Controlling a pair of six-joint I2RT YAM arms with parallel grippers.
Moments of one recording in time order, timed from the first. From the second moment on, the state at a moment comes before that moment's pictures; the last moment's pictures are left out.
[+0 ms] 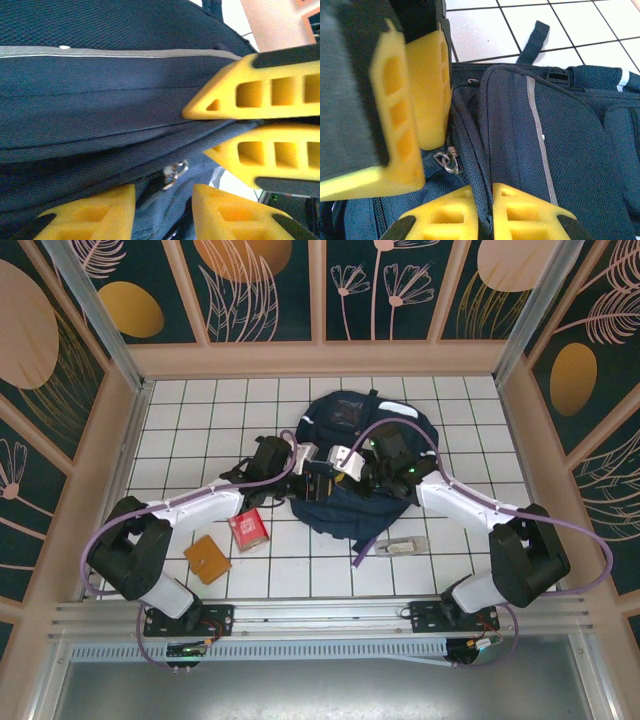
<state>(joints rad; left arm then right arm) -0.65 1.57 0.89 -0.02 0.47 -0.57 0.59 1.44 0.91 -0.22 -0.41 -0.65</state>
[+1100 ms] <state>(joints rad) -0.58 1.45 0.68 0.20 0.52 -0.33 0.60 1.36 0.88 -0.23 -0.36 -0.82</state>
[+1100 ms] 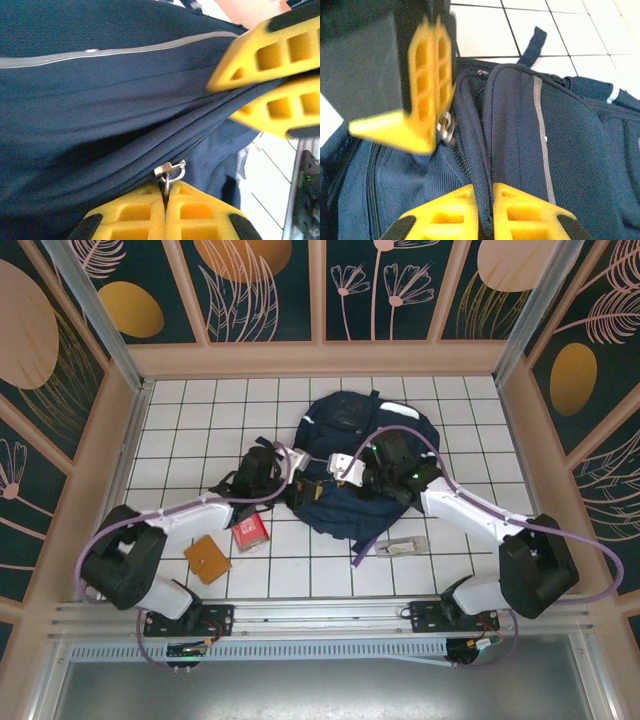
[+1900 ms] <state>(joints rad) -0.62 1.34 0.65 0.08 0.57 0.06 0.69 1.43 0.92 -0.20 -0.36 -0.84</state>
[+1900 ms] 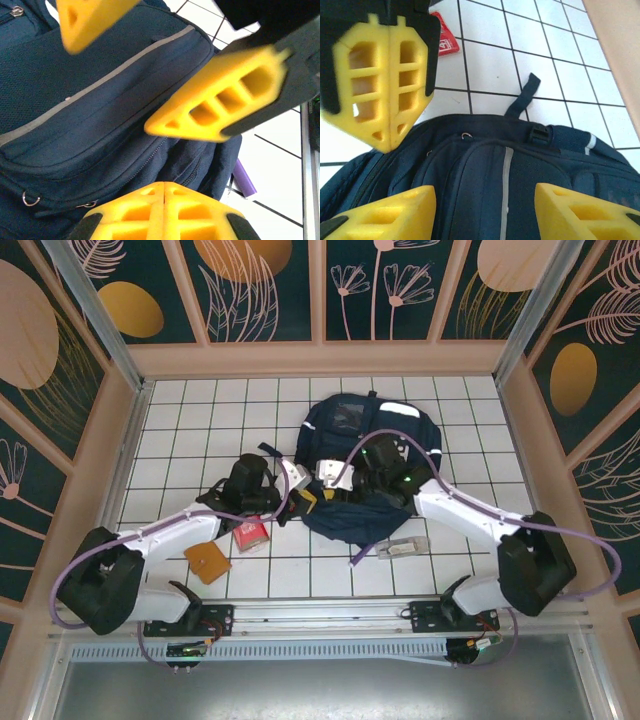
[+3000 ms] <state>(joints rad) -0.53 1.38 0.76 0.07 0.55 0.05 0.50 1.30 0.97 -0.29 -0.40 -0.81</state>
